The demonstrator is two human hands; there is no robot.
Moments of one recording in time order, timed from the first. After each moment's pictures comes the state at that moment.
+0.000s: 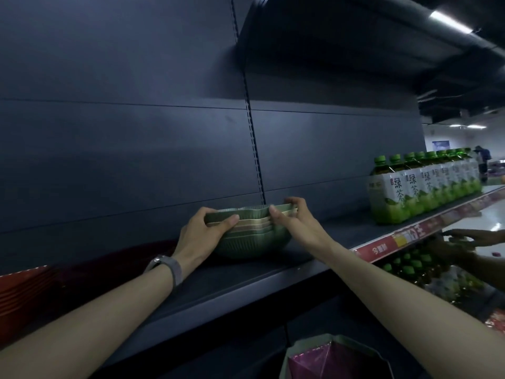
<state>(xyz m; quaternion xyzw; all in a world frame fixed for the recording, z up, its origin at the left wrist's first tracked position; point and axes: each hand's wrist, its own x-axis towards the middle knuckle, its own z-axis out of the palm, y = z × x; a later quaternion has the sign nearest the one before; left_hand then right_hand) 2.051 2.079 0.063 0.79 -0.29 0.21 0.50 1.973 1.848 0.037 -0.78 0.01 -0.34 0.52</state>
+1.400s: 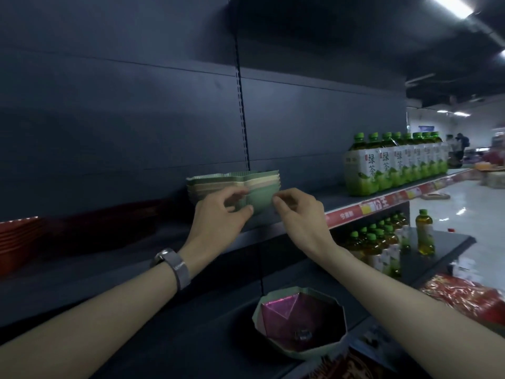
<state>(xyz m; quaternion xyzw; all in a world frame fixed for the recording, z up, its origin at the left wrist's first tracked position) 1.945 2.055 0.020 0.73 -0.39 0.25 0.51 1.875 1.881 -0.005 -0.77 0.02 -0.47 0.42</state>
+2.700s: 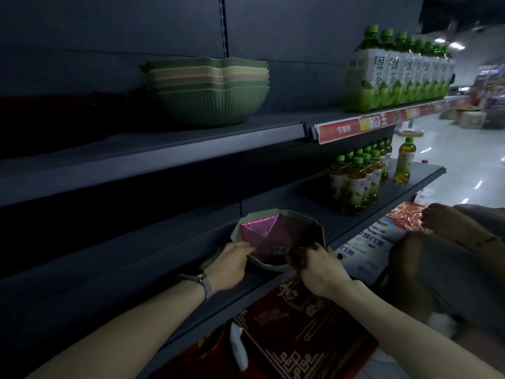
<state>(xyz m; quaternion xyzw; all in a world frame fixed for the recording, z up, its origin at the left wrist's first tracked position) 2.021 2.010 -0.268 0.86 -0.48 -0.02 0.18 1.858 1.818 -0.259 -0.97 0.17 -0.10 0.14</state>
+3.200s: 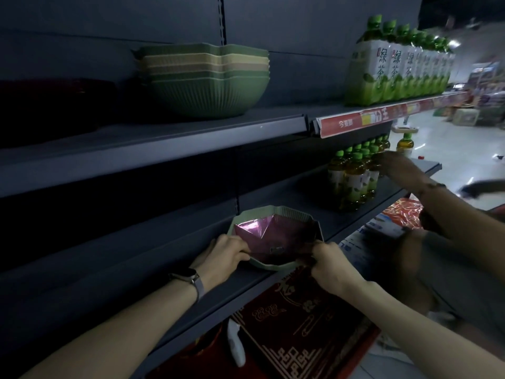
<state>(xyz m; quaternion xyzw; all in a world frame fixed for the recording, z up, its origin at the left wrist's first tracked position) 2.052 2.012 -0.288 0.83 -0.50 0.02 0.26 1.855 1.787 -0.278 -0.96 0.18 -0.11 0.19</state>
